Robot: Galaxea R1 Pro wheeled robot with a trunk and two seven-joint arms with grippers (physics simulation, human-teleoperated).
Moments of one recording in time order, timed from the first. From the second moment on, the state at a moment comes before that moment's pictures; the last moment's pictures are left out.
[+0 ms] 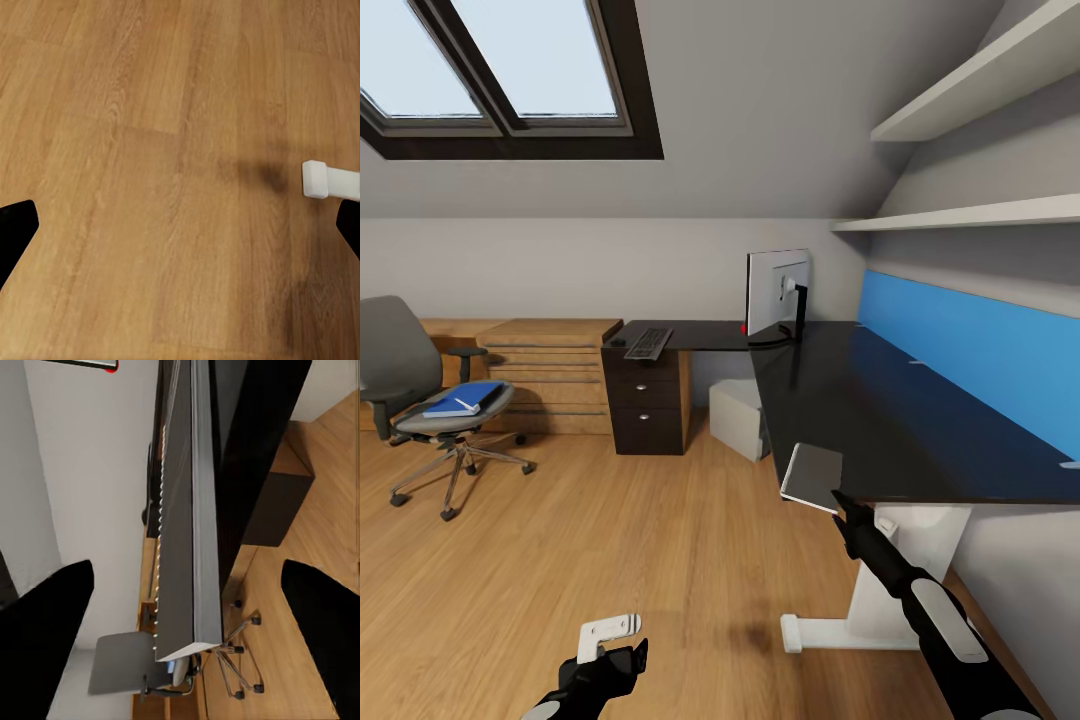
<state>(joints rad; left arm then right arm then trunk) 0.07 -0.09 -0.13 -1.52 0.22 0.57 0.25 -0.42 -0.12 -0.05 -0.90 -1.43 0.35 0.25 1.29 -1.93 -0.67</state>
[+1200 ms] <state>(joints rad) 0.07 -0.09 -0.13 -1.52 0.22 0.57 0.25 -0.42 -0.12 -0.05 -0.91 -1.43 0.35 0.25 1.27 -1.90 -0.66</state>
